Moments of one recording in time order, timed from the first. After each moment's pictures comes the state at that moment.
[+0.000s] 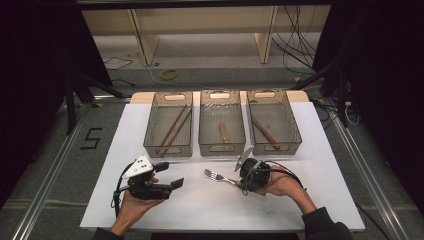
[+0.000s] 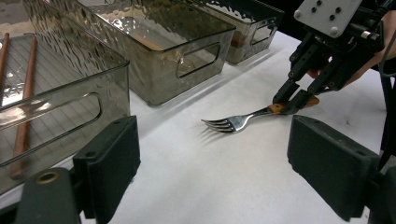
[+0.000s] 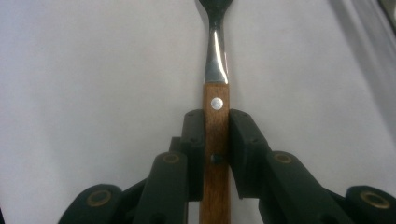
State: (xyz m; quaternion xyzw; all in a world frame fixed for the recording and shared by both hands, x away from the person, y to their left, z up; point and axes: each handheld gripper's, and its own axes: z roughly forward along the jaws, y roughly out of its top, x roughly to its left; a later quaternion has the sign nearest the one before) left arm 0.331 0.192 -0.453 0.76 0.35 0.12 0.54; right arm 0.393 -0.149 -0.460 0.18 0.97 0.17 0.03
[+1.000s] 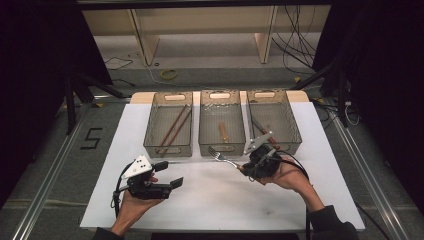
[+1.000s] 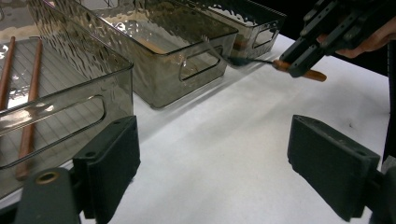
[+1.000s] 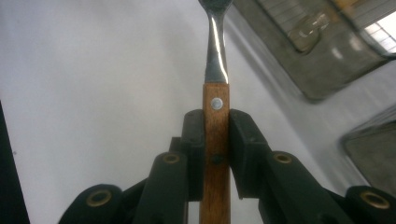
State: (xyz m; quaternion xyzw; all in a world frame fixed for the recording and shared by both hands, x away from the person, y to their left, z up) left arm 0.331 0.193 -0.453 0.75 0.35 0.13 0.54; right arm 0.400 -0.172 -0.418 0.24 0.93 0.27 0.06
